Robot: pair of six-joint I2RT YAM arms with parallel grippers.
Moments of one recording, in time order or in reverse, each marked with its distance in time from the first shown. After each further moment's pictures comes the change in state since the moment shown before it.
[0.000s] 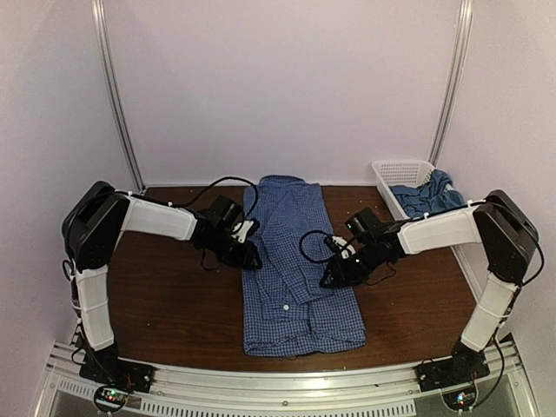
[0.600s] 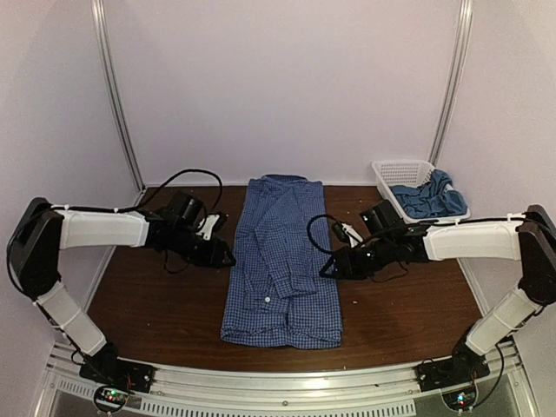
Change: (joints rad) left arm 0.091 -0.334 -0.238 -0.052 -0.008 -0.007; right arm 0.053 -0.207 -0.072 0.069 -0.018 0.122
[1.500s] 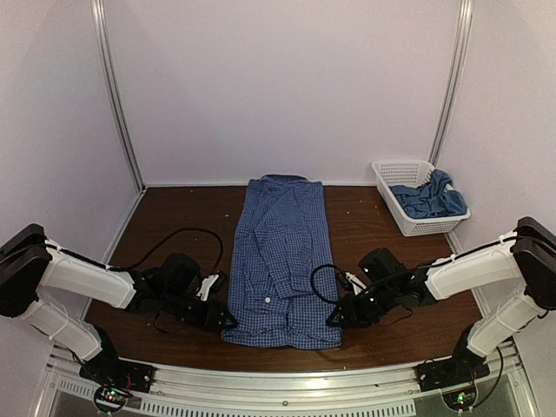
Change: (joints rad) left arm -0.256 -0.253 -0.560 0.397 0.126 -0.327; right arm 0.163 -0.080 -0.355 0.195 -0.003 0.267
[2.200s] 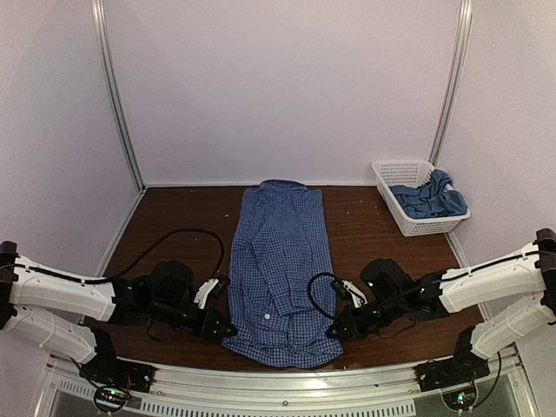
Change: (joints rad) left arm -0.161 -0.209 -0.048 -0.028 -0.057 -0.060; right arm 0.155 -0.138 -0.055 0.018 0.047 0.068
